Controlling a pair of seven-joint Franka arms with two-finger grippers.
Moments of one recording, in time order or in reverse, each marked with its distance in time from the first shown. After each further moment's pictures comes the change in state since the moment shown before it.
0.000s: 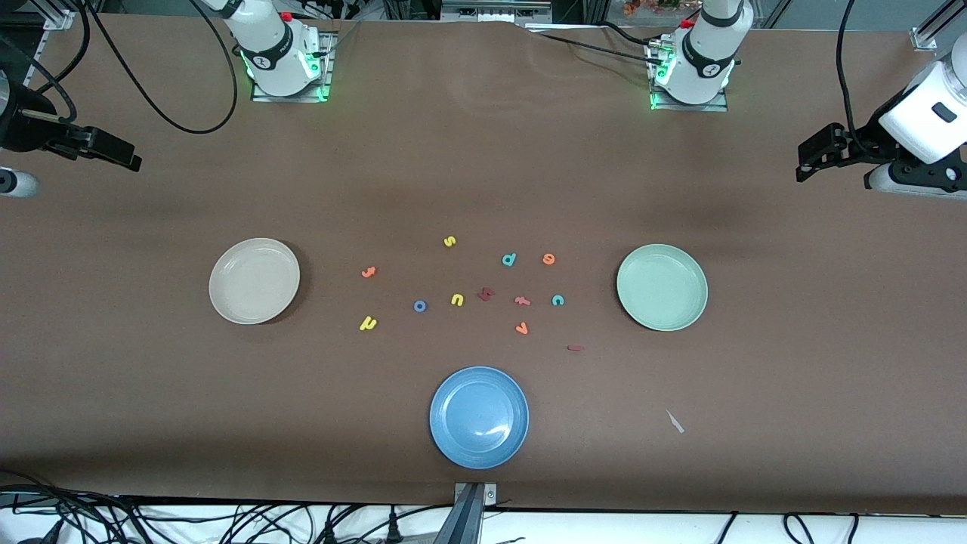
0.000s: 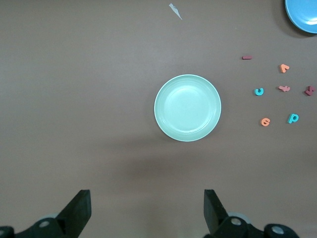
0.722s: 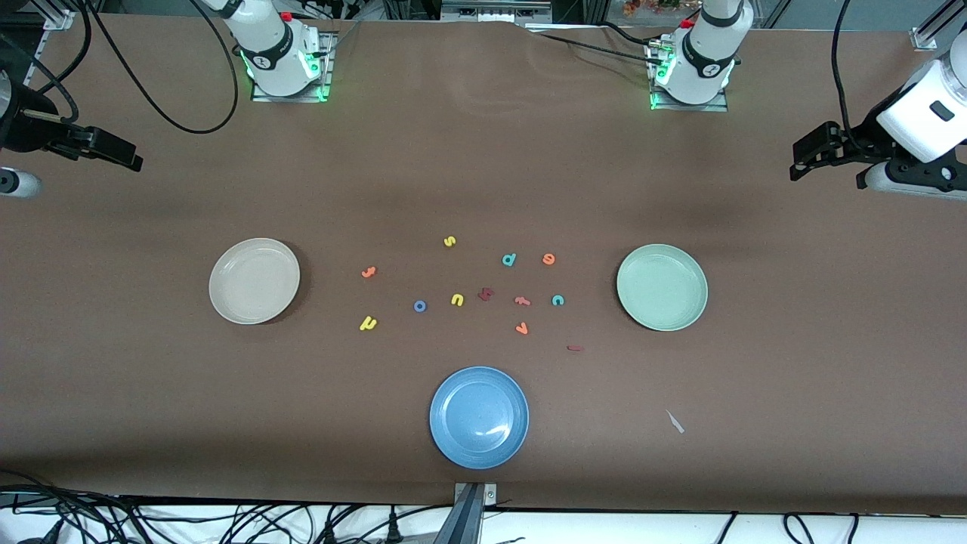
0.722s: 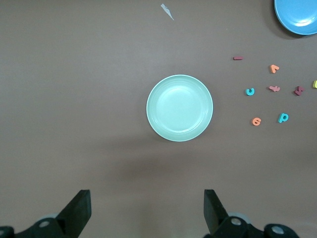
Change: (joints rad) left arm -0.001 0.001 0.000 0.000 -0.031 0.000 0.000; right arm 0.000 0.000 0.002 0.000 0.000 0.000 0.000
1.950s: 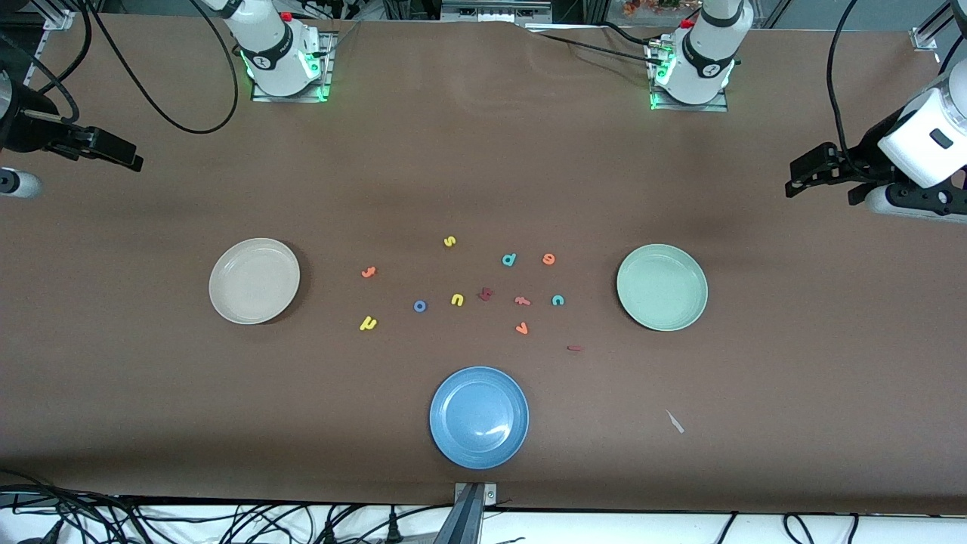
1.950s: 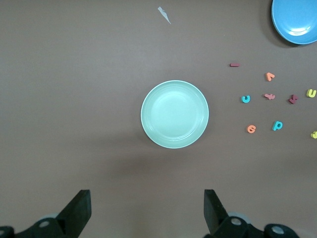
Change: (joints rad) left arm 0.009 0.041 0.011 0.000 -0.035 0.040 0.000; right arm 0.000 0.000 0.001 0.000 0.000 0.000 0.000
